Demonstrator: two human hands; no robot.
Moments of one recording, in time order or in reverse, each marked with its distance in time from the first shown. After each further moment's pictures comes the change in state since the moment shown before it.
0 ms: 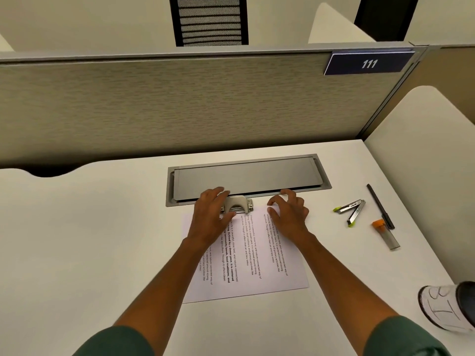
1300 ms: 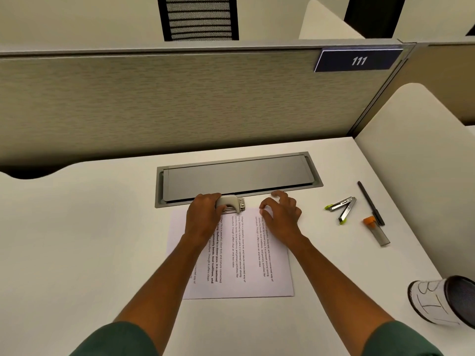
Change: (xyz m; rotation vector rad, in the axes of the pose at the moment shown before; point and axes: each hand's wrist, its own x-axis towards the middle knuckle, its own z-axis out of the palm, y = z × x) left_hand 0.015 0.009 0.006 0.018 0.053 -0.070; right_hand -0.009 0.001 -0.001 0.047 0.018 -0.010
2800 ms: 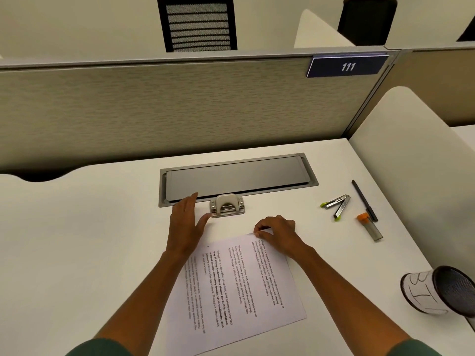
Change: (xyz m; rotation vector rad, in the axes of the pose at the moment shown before) left_hand -0.041 -0.043 -0.011 -0.117 0.063 -0.094; right_hand -0.048 -0.004 -0.025 0.139 -0.319 -0.114
